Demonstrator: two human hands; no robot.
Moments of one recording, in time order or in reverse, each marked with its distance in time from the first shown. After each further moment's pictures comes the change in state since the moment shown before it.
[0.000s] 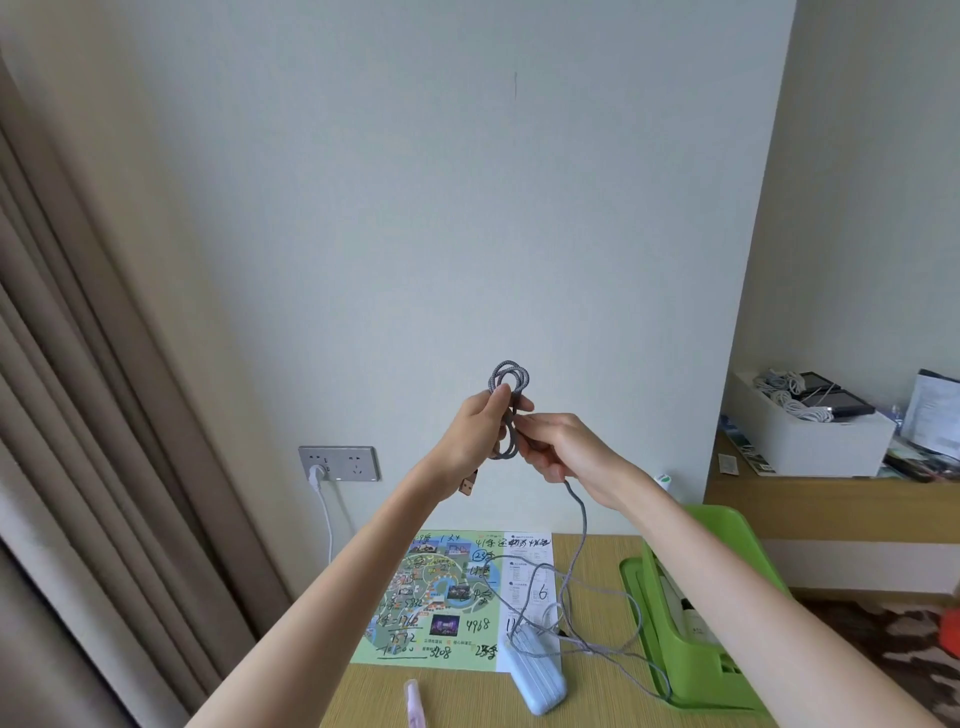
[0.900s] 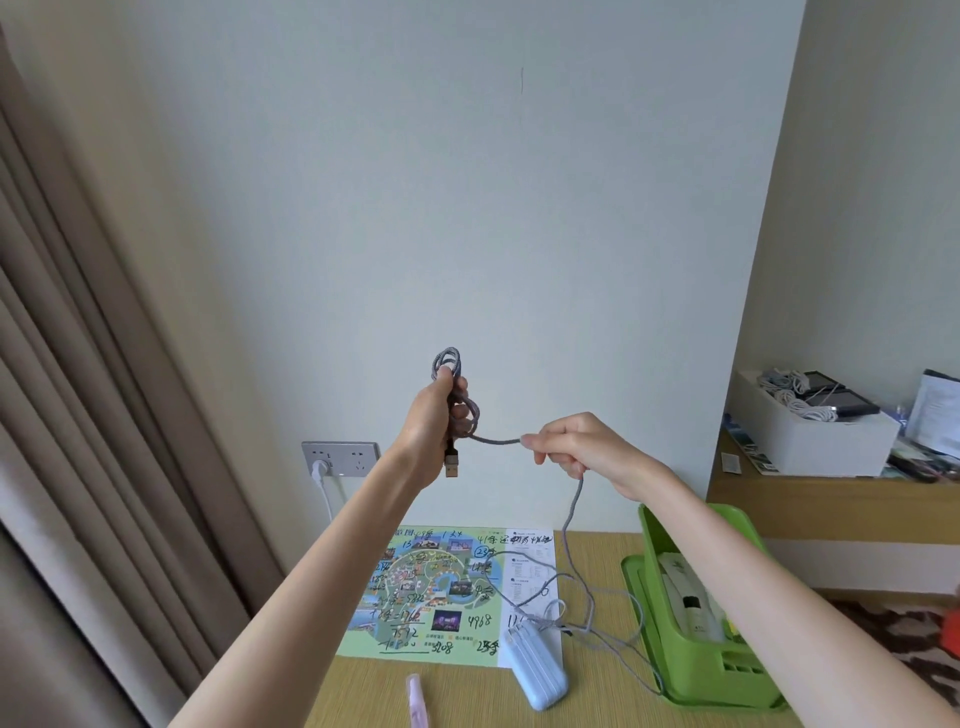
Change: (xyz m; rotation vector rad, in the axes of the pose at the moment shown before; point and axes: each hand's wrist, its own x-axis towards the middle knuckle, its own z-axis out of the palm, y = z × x) left_hand 0.015 -0.015 -0.033 -0.466 0.239 -0.179; right_hand -0.001 0.007 -0.023 -0.223 -0.036 0.033
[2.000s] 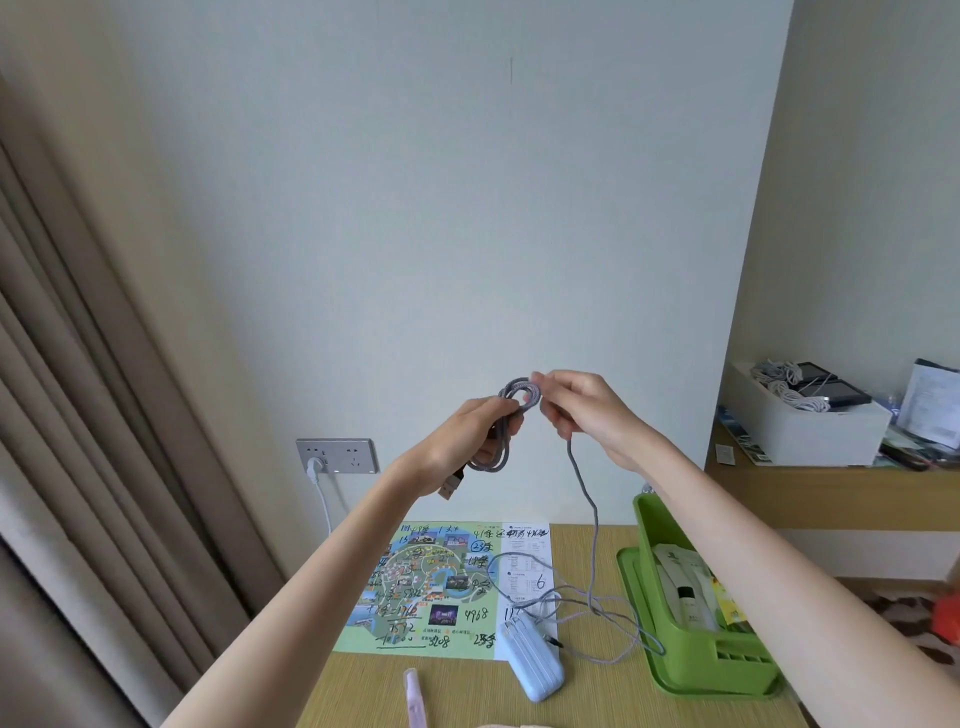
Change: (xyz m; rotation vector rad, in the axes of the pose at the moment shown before) left_hand -0.026 -0.001 0.018 0.523 -0.446 0.050; right_hand 0.006 -0.017 -0.011 0.130 0.187 -0.181
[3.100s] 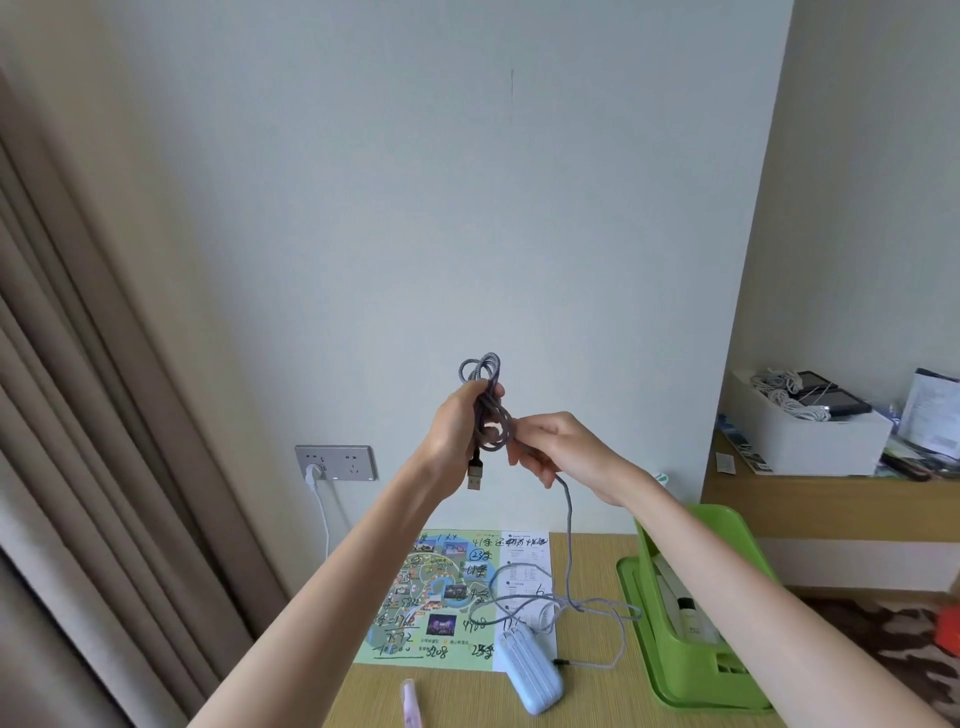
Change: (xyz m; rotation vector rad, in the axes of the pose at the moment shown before) left_hand 0.014 0.002 0.008 -0.443 0.335 -0.037; right_hand -0.015 0.007 0.023 -0.050 -0.225 0.044
